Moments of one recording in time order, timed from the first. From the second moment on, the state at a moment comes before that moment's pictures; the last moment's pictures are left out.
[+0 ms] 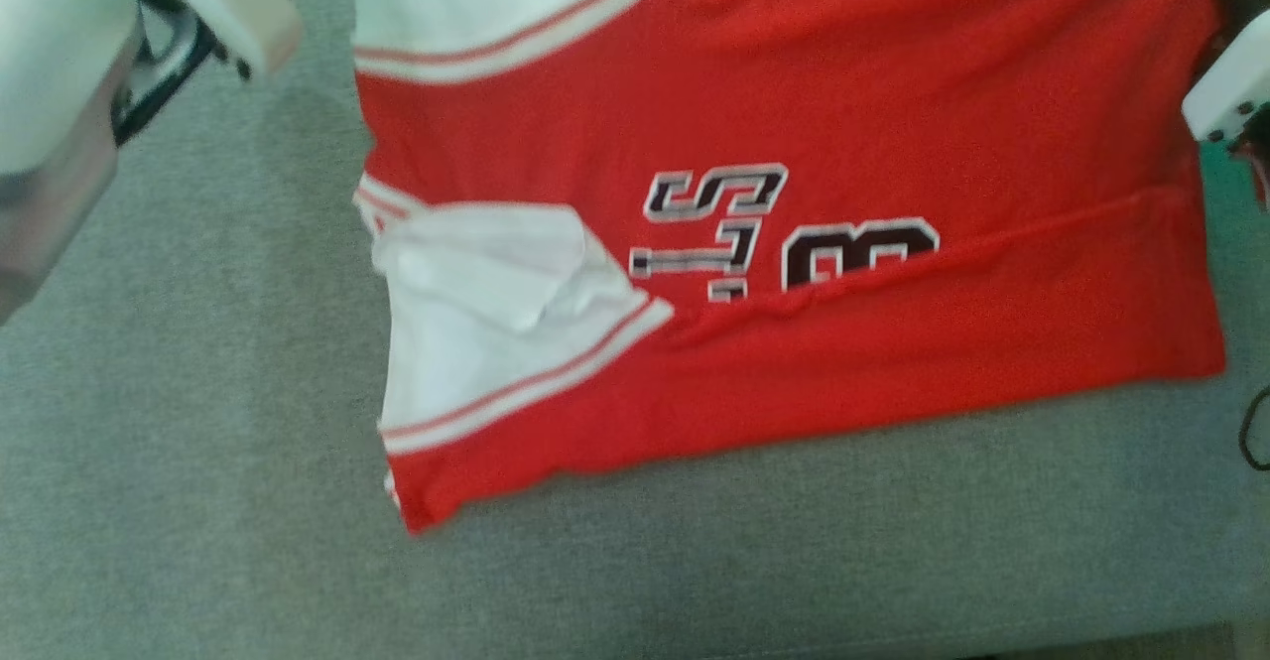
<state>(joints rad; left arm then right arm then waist) -1.42 0.54 -1.30 0.69 -0.73 -0.13 -0.21 -0.77 -0.38 0.08 0.47 0.44 0.13 0.33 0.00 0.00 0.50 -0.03</state>
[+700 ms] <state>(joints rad) -1.11 0.59 -1.17 0.44 -0.73 -0.06 -0.26 -0.53 -0.38 -0.04 0.41 0.43 0.13 0.26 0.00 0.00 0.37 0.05</state>
